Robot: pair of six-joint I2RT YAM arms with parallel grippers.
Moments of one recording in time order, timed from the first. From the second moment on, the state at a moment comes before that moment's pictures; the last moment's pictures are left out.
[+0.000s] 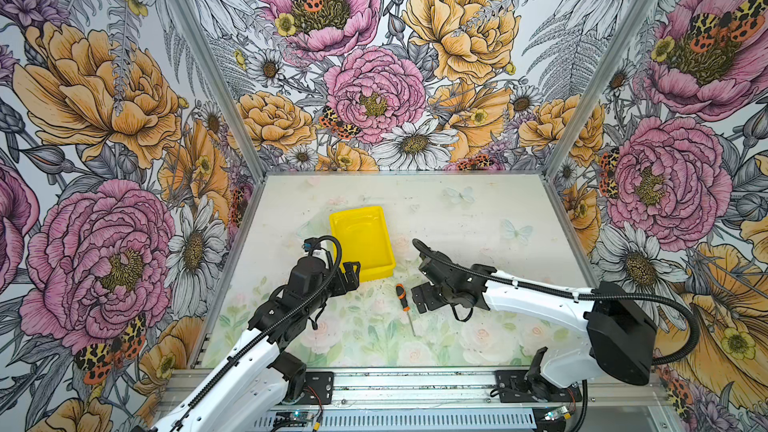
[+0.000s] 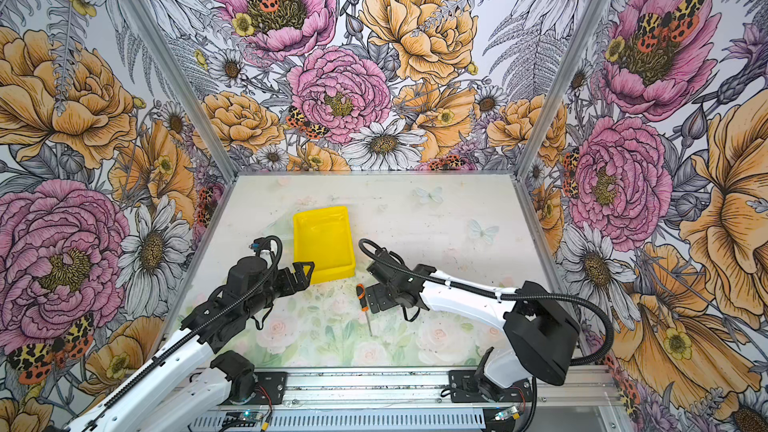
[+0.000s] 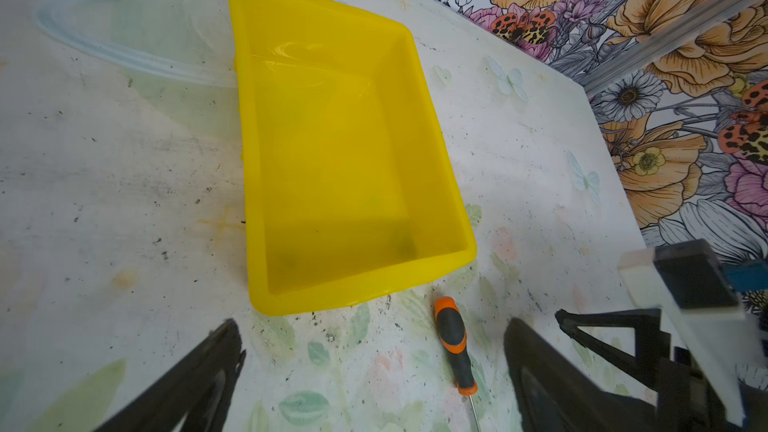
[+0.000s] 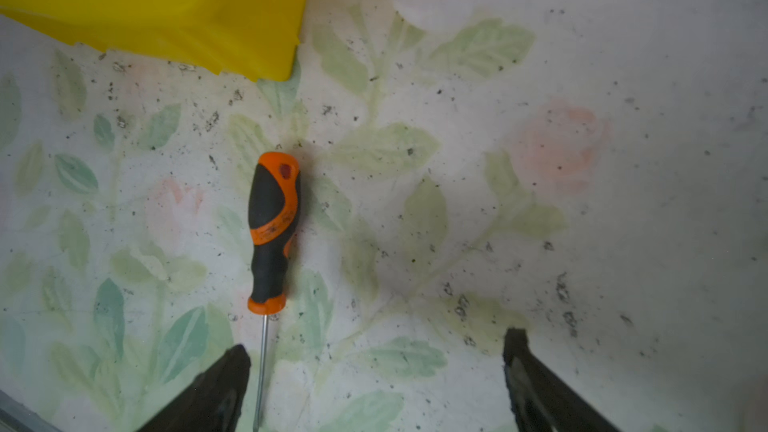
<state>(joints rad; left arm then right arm) -0.52 0.68 0.51 -0.41 -0.09 -0.66 0.93 1.50 0.91 -0.53 0.08 0.50</state>
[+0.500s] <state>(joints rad) -0.61 0.51 0.51 -0.61 -0.20 -0.73 1.00 1.71 0.99 -0.42 0.09 0.57</state>
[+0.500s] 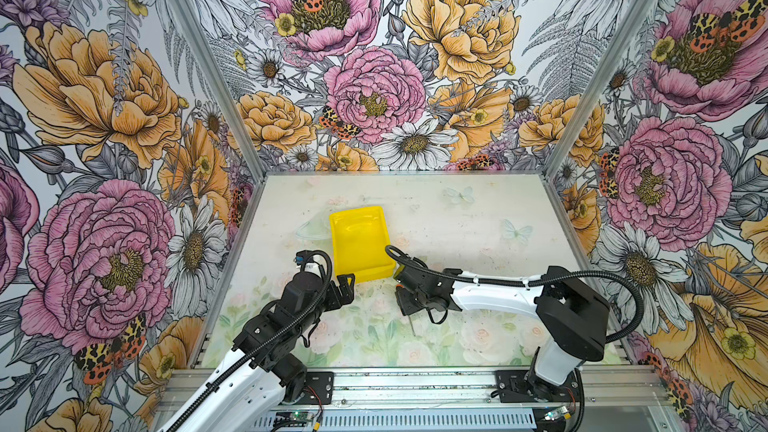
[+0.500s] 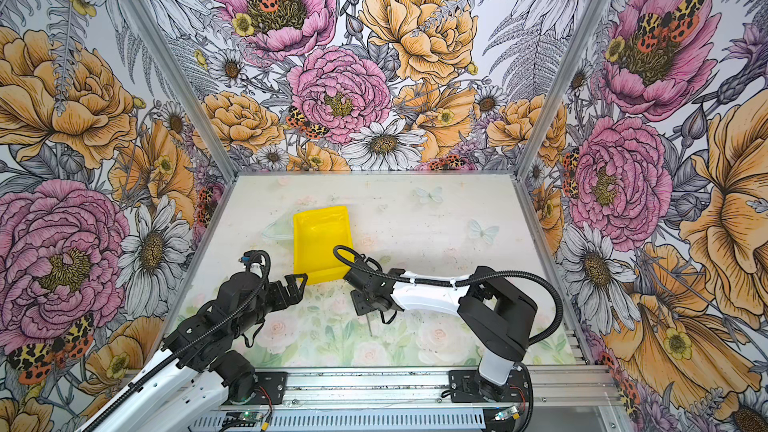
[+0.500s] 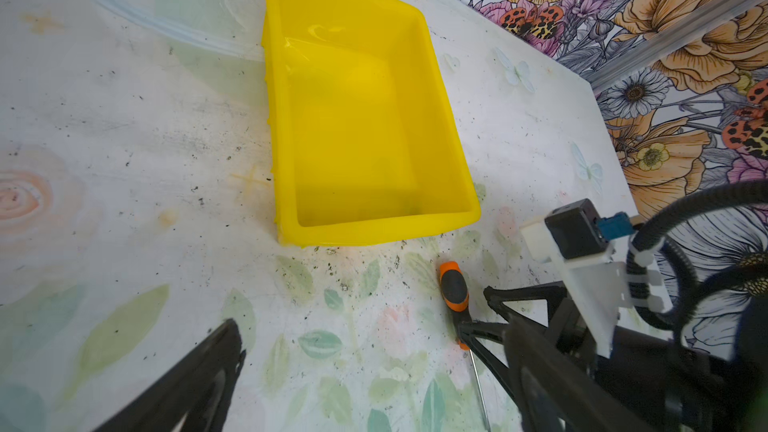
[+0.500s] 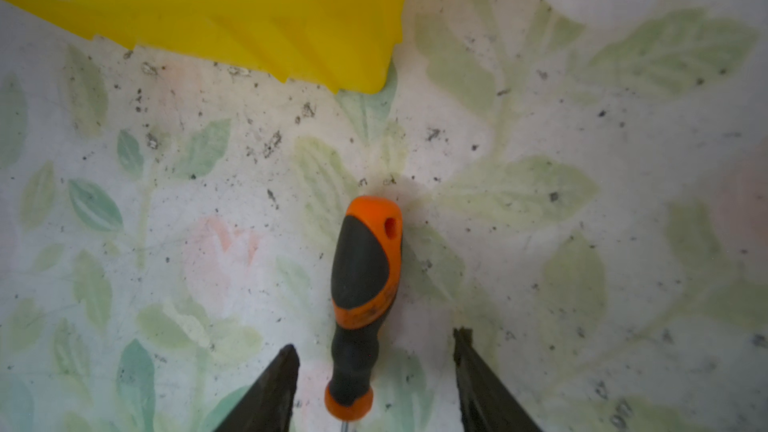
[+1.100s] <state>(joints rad) -0.70 0.45 0.51 -0.69 -0.30 -0.79 1.00 1.80 1.03 -0.39 0.12 0.60</state>
